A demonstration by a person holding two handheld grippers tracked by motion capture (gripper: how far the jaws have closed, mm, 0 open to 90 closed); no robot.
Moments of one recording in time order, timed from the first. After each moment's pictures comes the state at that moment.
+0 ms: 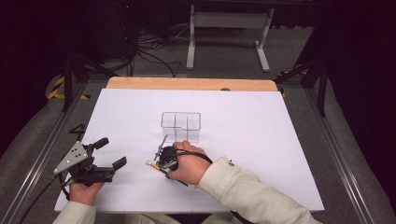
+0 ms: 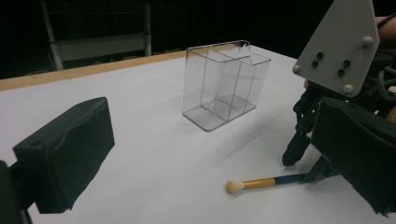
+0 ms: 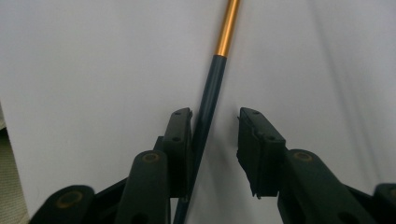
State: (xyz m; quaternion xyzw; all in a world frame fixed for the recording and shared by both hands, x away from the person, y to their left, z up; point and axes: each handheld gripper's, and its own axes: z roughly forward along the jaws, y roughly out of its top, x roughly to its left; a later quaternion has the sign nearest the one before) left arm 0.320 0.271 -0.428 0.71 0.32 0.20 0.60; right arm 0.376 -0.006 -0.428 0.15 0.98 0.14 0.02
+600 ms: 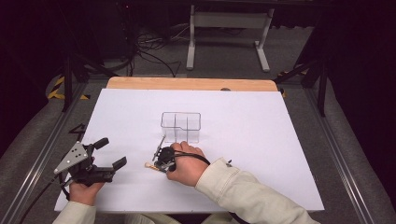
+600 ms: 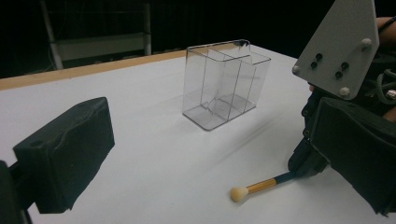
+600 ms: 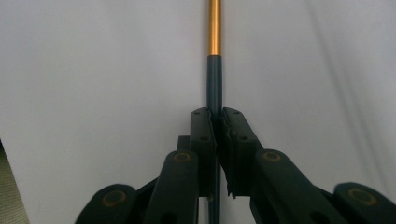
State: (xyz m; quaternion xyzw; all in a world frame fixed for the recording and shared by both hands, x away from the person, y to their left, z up) left arm 0.320 0.271 -0.428 0.71 0.32 0.20 0.60; right arm 0.372 -0.002 -0.427 0.17 0.98 0.13 0.03
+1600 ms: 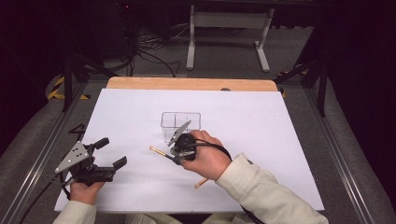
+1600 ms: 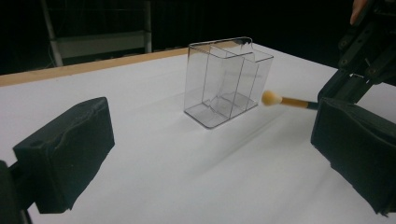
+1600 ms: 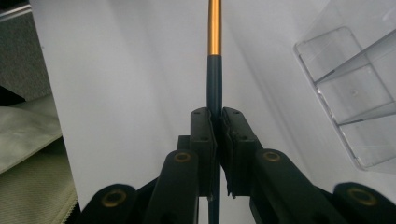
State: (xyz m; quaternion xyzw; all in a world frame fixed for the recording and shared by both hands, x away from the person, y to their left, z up) left arm 0.322 0.271 -0.431 0.71 0.33 0.20 0.59; right arm 0.370 -0.053 -0.366 0.19 0.95 0.25 0.04
